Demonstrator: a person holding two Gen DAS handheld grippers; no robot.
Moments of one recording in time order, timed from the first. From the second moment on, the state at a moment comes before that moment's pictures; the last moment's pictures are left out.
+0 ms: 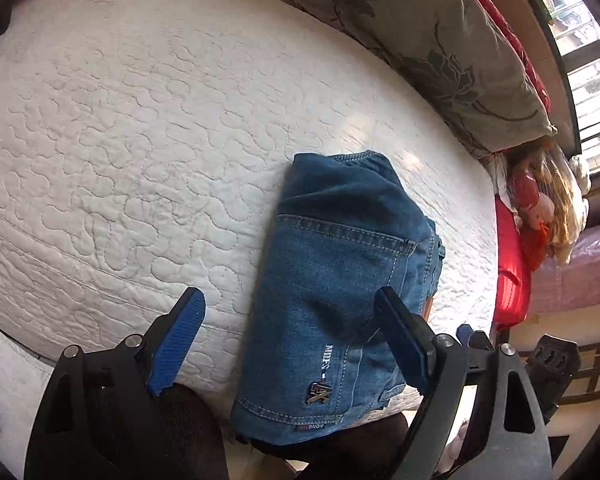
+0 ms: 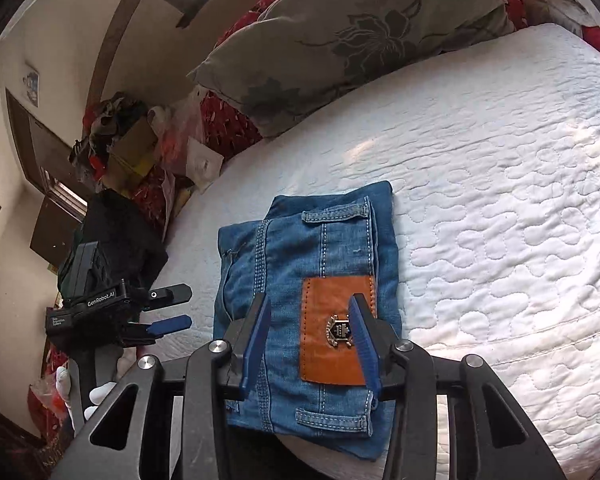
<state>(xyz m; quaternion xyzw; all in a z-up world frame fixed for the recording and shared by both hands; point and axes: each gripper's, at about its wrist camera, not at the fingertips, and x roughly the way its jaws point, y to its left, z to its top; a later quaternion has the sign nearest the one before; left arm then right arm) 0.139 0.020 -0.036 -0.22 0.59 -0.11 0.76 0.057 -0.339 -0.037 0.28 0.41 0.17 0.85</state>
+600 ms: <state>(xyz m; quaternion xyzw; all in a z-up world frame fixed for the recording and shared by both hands) 0.184 -0.025 -0.074 -0.13 0.58 -0.06 0.80 0.123 -0.315 -0.080 0.25 0.46 0.15 0.84</state>
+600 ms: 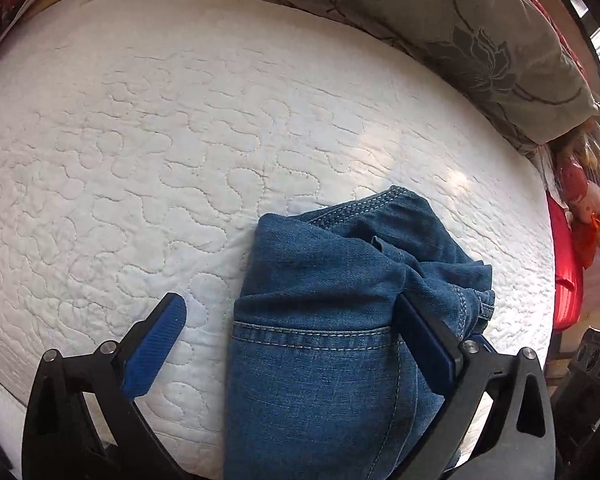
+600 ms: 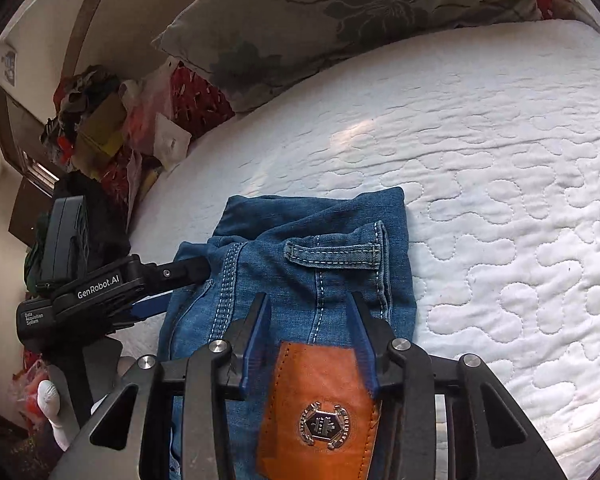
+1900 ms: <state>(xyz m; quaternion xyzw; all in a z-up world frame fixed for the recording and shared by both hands) 0.169 0.034 -0.078 -0.15 0.60 -0.06 0.79 0.121 -0.367 -0.097 0.37 0.48 0.10 0.79</state>
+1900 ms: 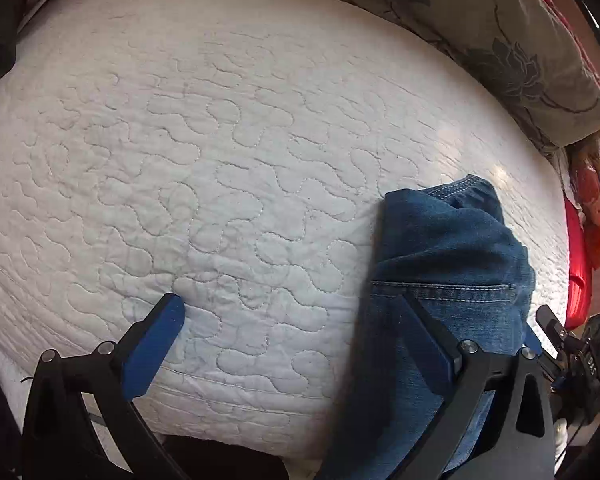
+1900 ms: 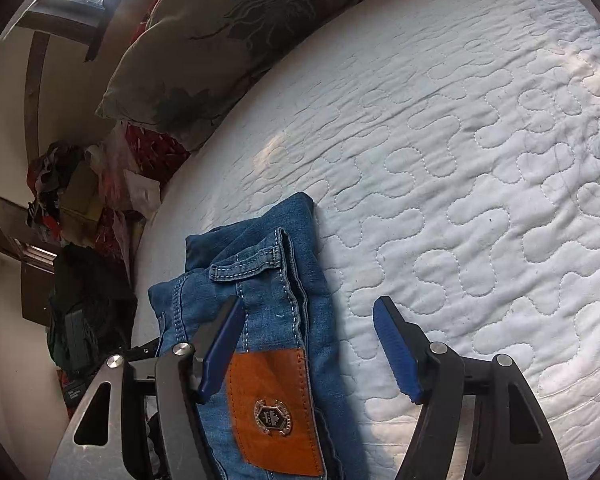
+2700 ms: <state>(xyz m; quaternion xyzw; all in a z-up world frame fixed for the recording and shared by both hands) 0.166 -0.016 -0.045 -0.11 0.58 -0.13 0.79 0.119 -0.345 -0.082 0.28 0.51 0.15 0.80</state>
